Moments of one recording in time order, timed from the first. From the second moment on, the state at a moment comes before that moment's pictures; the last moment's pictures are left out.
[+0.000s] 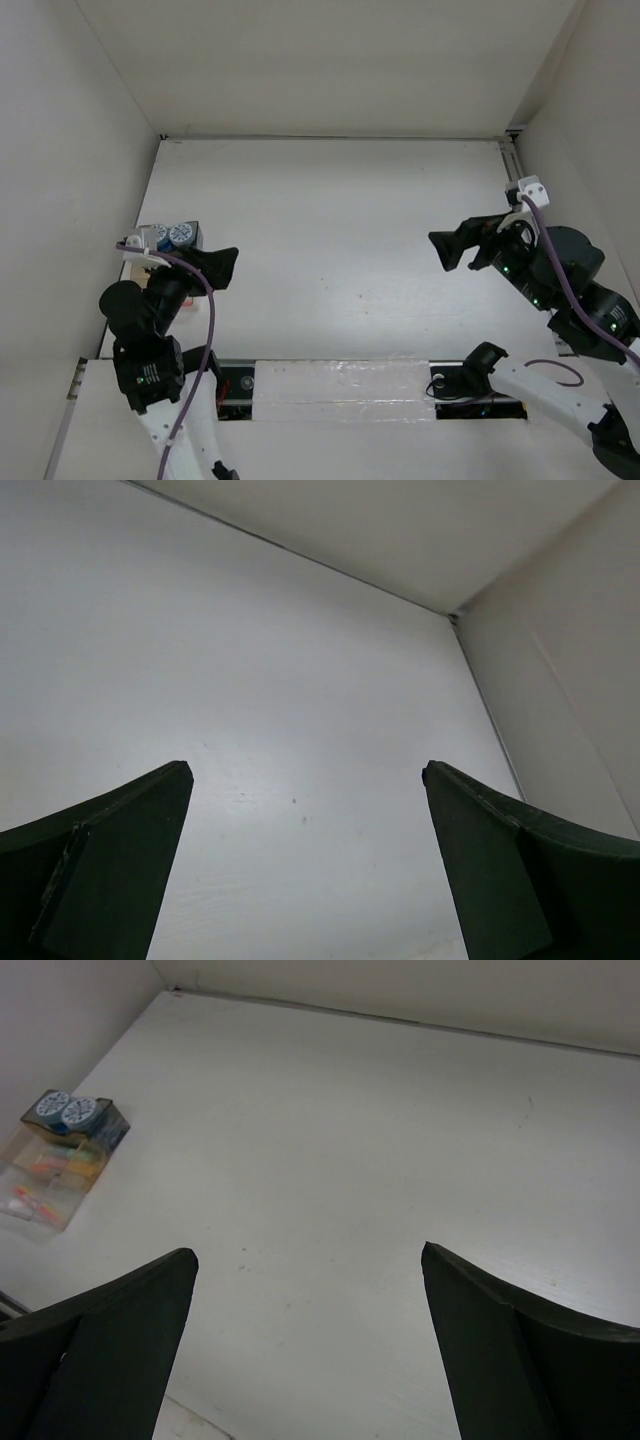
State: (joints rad) left arm 0.38 0.30 0.82 -0.65 0.65 -0.54; right arm 0.68 0.69 1.24 -0.72 0.22 0.23
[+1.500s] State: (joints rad) left arm -0.15 0.10 0.84 -0.84 0.52 -0.35; right arm 0.69 0.47 1.33 -1.04 0.48 0.23
